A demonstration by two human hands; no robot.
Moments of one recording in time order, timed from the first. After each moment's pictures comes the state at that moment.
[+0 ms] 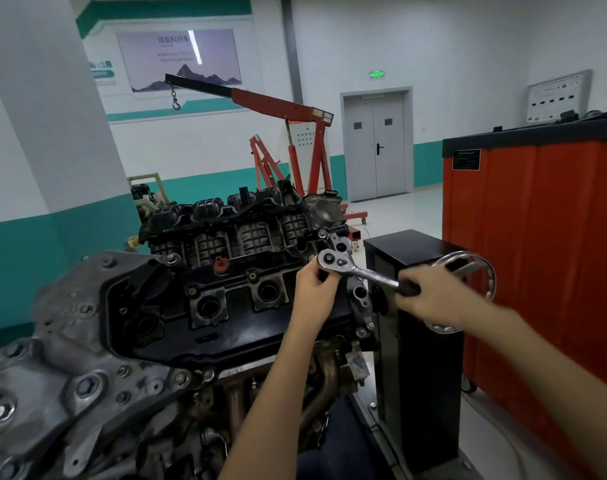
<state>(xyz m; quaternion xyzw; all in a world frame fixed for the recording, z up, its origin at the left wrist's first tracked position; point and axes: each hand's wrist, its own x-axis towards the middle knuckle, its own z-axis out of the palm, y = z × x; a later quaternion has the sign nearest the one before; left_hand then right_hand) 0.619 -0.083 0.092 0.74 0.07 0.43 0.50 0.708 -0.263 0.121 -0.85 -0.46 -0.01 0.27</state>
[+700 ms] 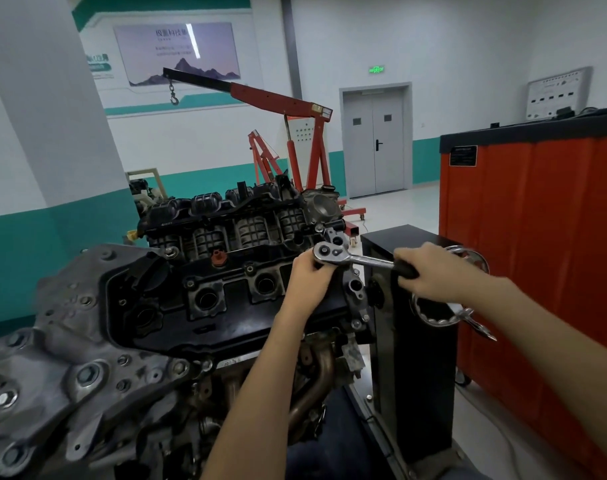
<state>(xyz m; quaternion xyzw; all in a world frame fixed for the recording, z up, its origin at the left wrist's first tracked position) 0.617 -0.077 0.106 0.79 0.07 0.40 0.46 0.726 -0.265 0.138 -0.85 -0.49 -0.09 0.17</state>
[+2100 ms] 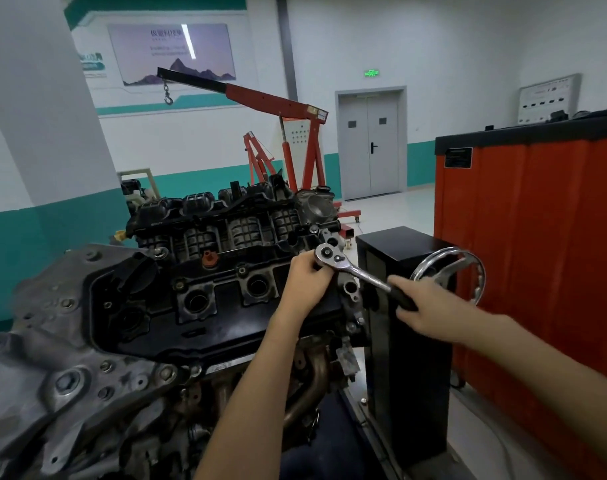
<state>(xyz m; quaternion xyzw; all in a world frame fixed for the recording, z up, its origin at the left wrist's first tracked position) 0.629 -0.070 0.102 0.81 0.07 0.39 0.43 0.707 -0.274 0.102 -0.83 -0.50 -0.01 0.25</state>
